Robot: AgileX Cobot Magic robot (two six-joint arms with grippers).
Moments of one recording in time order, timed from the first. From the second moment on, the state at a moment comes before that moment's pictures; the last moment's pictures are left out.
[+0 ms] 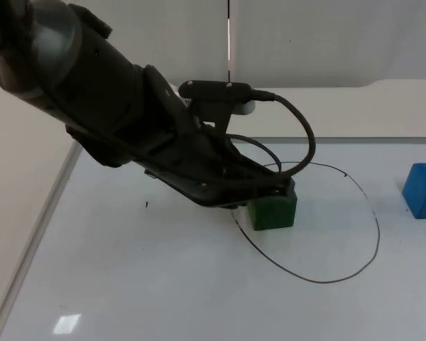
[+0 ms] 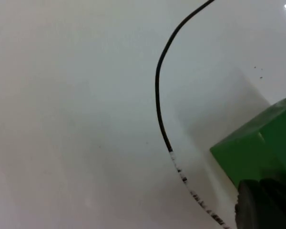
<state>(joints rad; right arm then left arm) 0.06 0.00 -0.52 -0.06 1.08 0.03 -0.66 2.05 -1.05 -0.94 0.01 0.65</state>
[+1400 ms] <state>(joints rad) 0.06 0.00 -0.52 -0.06 1.08 0.03 -0.44 1.85 -1.05 -0.93 0.18 0.82</state>
